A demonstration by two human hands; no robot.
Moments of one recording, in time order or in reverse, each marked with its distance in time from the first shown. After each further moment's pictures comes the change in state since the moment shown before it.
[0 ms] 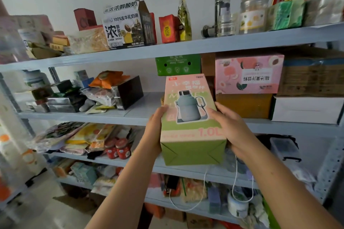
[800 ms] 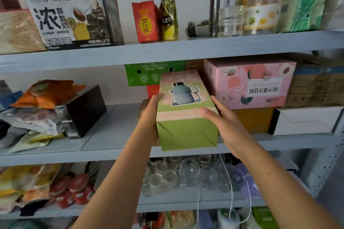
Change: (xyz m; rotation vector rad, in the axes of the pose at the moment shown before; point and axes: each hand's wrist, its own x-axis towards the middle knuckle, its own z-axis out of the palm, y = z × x) left_hand 0.203 0.055 0.025 0.031 -0.173 -0.155; right_hand 0.149 0.017 0.024 -0.160 0.196 -0.100
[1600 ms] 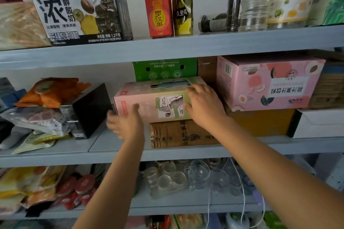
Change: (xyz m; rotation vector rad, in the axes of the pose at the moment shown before) left_hand 0.019 0.011 -0.075 0.204 0.871 0.292; right_hand 0.092 0.003 0.077 -1.409 0.029 -0.444
